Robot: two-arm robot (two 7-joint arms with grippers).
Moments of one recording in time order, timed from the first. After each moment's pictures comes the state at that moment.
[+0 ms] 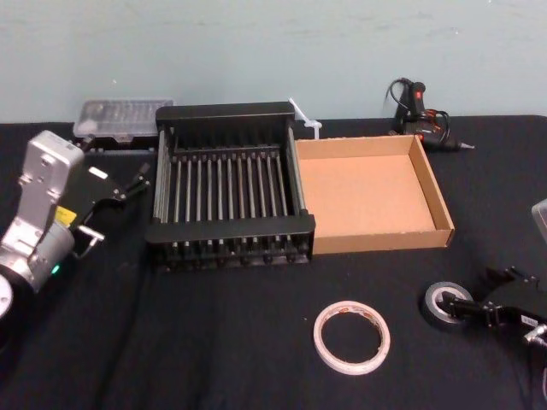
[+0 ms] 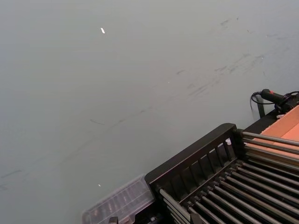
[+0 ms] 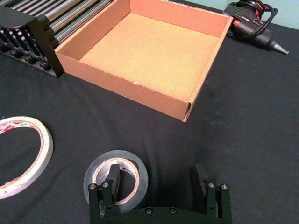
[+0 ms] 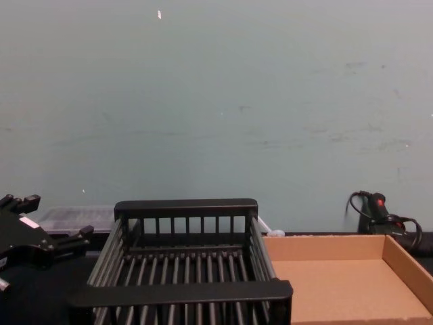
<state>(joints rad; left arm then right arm) -0.20 0.60 0.45 -1.41 -0.25 -0.12 0.03 -0.17 0.69 -0.15 -1.76 0.44 0.45 0.31</state>
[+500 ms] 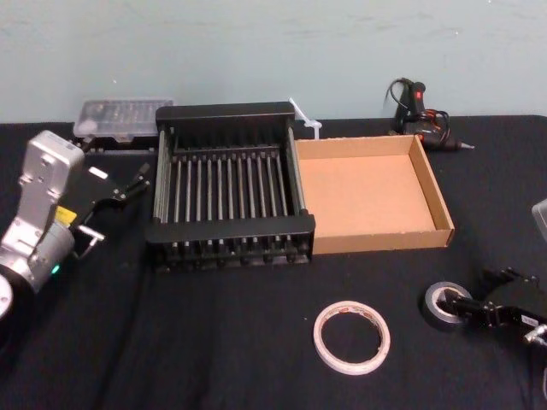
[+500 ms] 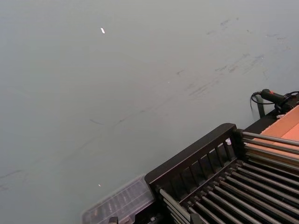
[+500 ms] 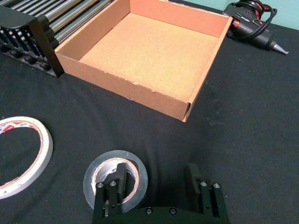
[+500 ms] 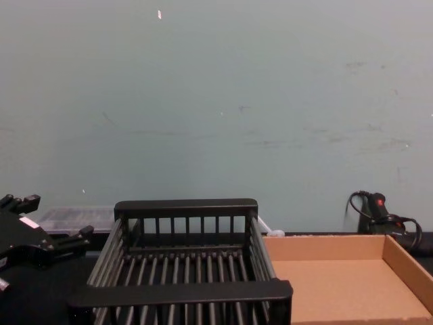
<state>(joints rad) -0.20 0.60 0.45 -1.41 -0.25 -0.12 0.03 -0.17 0.69 -0.15 -1.76 0.44 0.45 0.31</state>
